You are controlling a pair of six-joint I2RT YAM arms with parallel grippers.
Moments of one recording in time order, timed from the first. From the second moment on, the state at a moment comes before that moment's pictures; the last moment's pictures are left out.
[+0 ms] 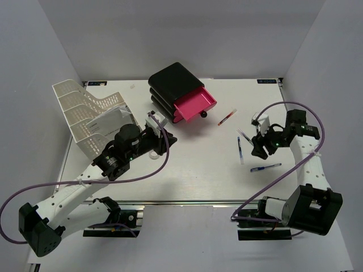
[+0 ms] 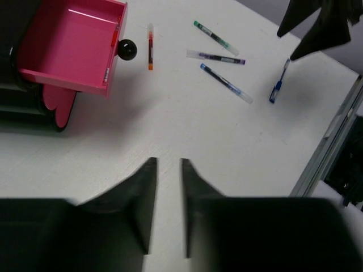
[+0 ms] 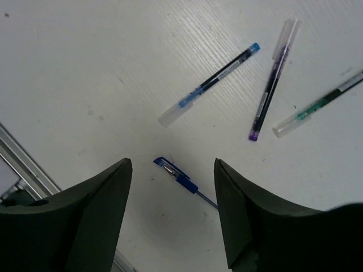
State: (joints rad) left arm -0.73 0.95 0.80 -0.07 0.18 -0.08; right arm -0.20 1.20 1.01 -0.99 -0.65 -0.95
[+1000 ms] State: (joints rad) left arm -0.73 0.94 0.79 -0.07 0.15 -0.07; right arm -0.17 1.32 0.77 -0.86 -0.30 -1.63
